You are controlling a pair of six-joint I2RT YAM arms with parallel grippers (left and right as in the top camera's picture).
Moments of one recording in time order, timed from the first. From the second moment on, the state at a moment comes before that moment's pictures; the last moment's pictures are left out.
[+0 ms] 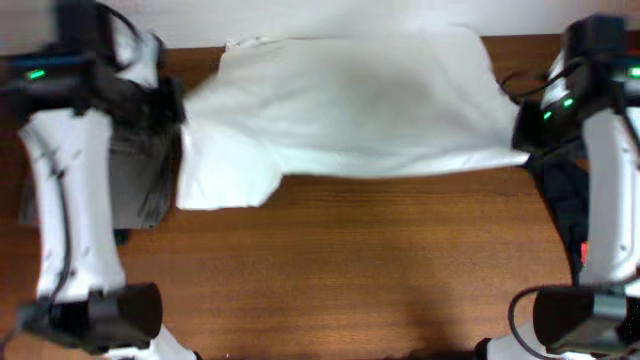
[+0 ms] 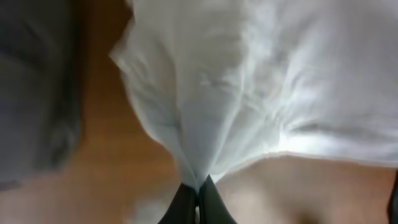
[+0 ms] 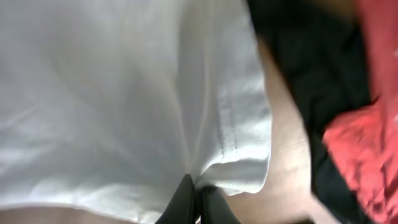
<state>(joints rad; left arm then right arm) 0.05 1.84 2.13 -1.54 0.29 -0.08 -0.16 1.72 1.91 -1.57 0.04 0.17</state>
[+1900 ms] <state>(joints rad) 0.02 1.11 0.99 -0.93 -0.02 -0.29 -0.16 1.28 1.19 -1.23 0.08 0.36</state>
